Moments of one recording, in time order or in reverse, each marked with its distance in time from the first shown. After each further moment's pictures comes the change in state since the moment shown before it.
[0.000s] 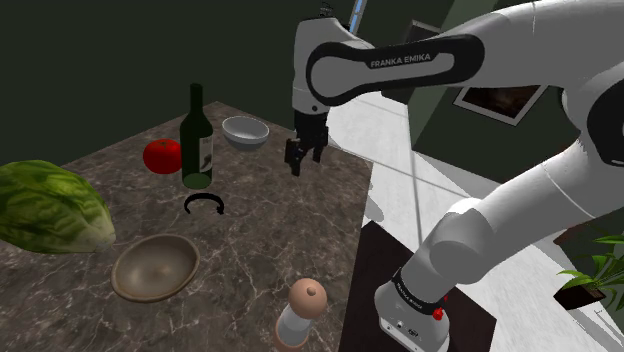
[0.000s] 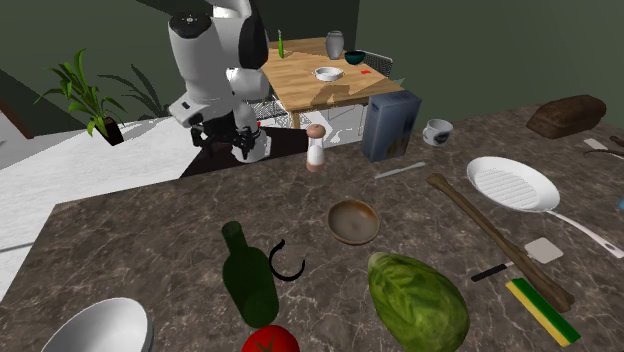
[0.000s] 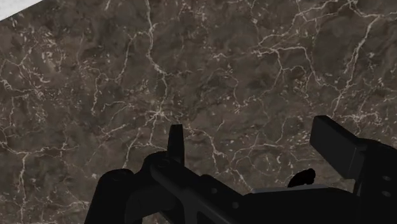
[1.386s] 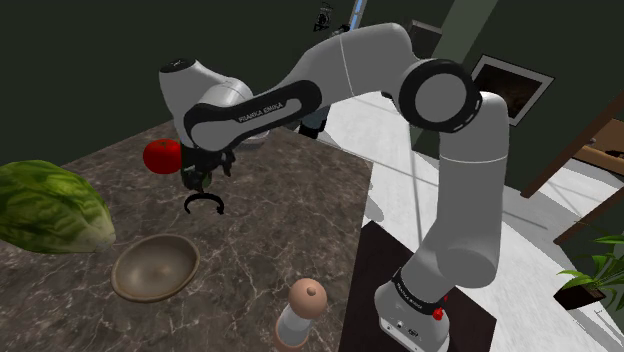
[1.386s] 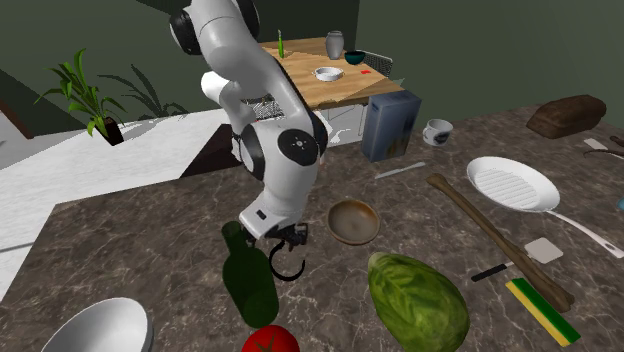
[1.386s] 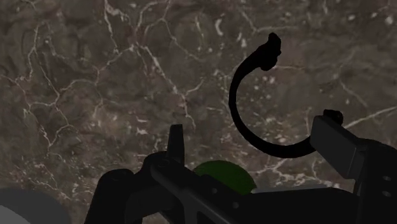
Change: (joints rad) arm 0.178 0.815 0.092 0.642 -0.401 0.139 0.417
